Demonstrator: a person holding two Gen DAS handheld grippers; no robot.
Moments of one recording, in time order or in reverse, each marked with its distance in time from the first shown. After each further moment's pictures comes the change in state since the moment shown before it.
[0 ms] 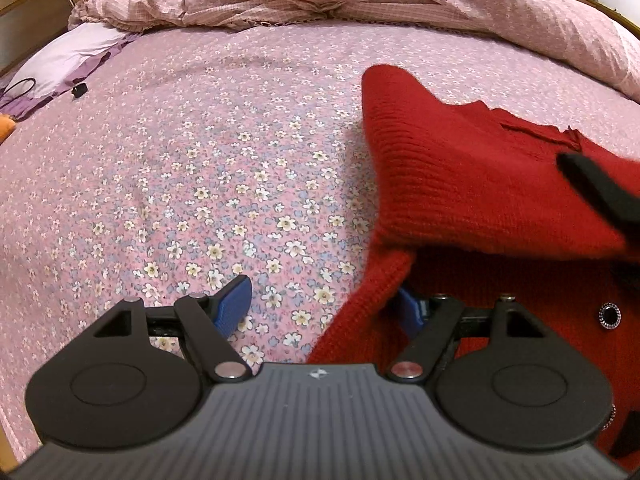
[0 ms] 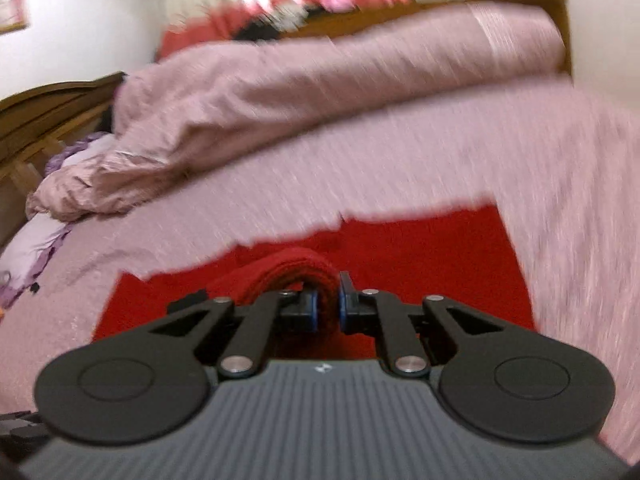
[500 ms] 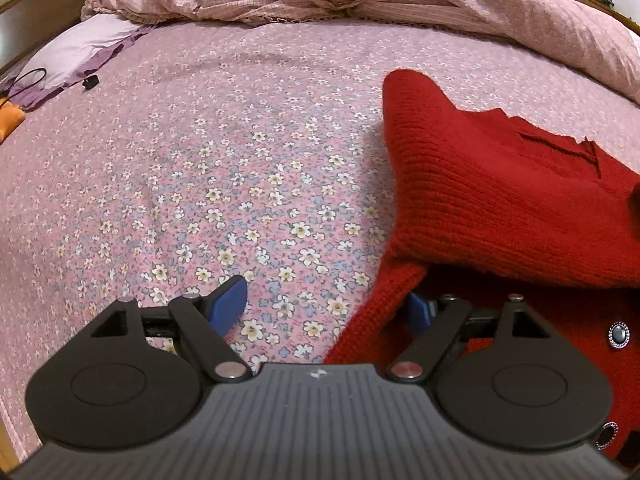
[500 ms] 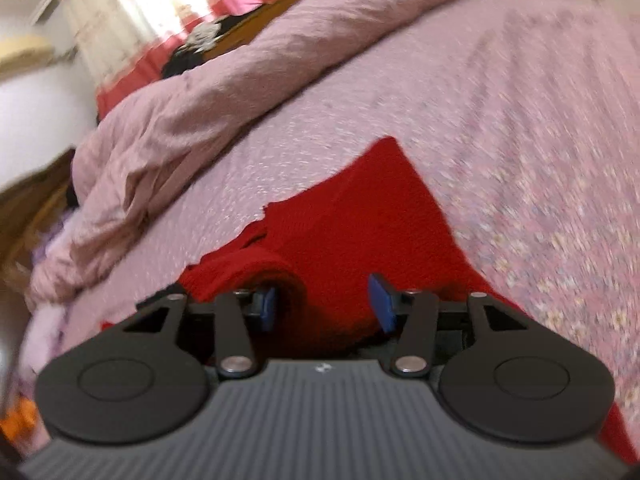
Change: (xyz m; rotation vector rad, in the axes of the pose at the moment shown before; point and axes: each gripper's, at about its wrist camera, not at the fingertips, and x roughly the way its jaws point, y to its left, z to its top) left arm 0.006 0.003 0.006 -0.038 0.010 0.027; right arm -0.013 -0.072 -0.022 0.346 -0.005 -0.019
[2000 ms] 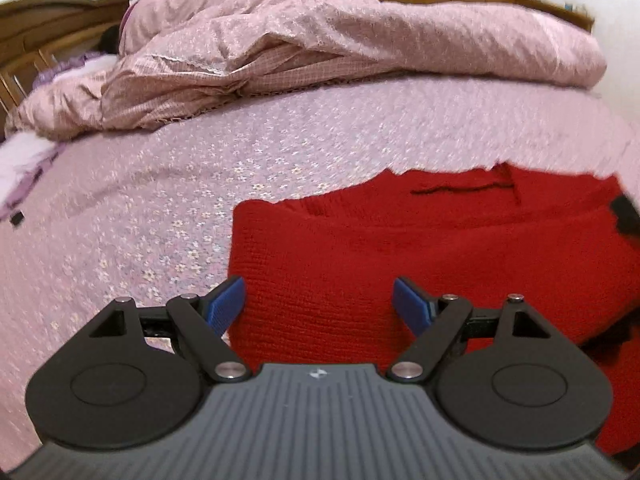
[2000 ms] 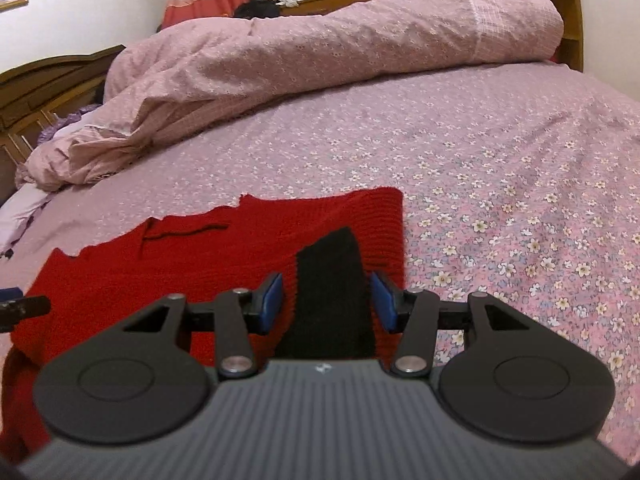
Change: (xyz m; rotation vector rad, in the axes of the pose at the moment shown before) left arm -0.005 -0.074 0.041 0.273 -0.183 -0.125; right arm 0.045 -0.014 0.042 -0.453 0.038 0.038
